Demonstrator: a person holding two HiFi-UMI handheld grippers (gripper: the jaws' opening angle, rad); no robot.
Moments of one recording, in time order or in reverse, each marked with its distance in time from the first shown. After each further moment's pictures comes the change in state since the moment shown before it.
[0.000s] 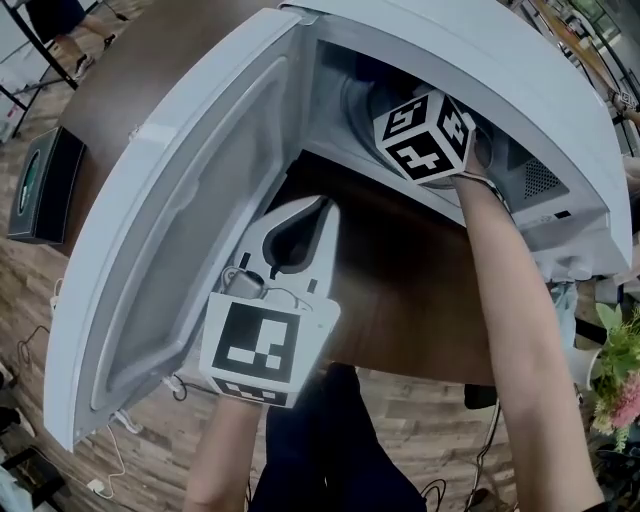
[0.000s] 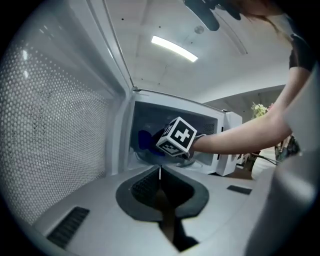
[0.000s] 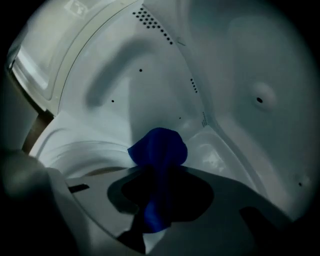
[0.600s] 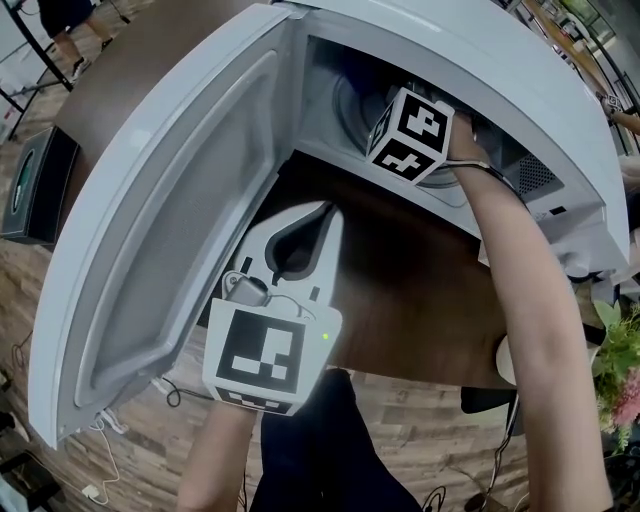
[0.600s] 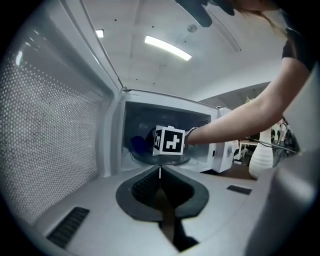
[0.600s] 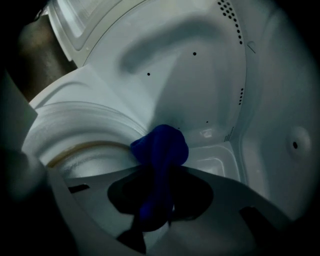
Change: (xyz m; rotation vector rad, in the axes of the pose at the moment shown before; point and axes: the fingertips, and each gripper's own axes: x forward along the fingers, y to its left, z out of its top) left arm 0.000 -0.015 -0.005 0.057 0.005 -0.025; right arm 0.011 0.017 -0.013 -0.439 0.105 0.043
